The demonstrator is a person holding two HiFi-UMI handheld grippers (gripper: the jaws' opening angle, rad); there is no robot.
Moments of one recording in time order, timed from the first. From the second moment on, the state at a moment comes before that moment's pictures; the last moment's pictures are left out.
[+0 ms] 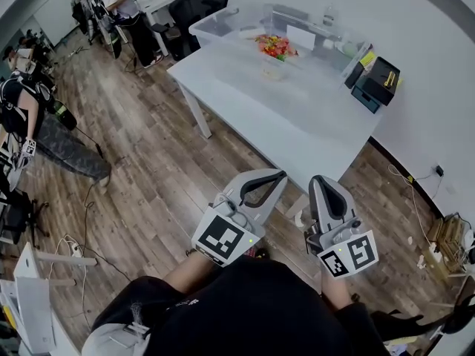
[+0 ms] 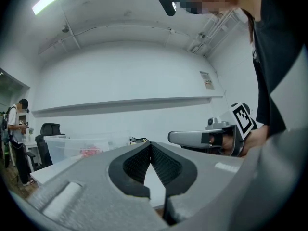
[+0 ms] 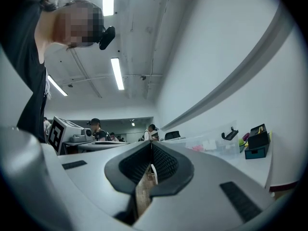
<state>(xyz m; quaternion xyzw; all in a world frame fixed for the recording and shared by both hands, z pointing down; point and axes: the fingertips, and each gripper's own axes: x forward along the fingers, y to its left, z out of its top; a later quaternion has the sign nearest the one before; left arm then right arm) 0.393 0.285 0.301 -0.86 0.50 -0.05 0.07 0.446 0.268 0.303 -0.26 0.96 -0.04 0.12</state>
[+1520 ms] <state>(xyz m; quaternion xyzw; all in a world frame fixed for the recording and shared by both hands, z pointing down) 0.306 0.176 0.285 -0.89 0.45 -0.03 0.08 0.356 0.165 0.287 -0.30 0.95 -0.04 0.13</state>
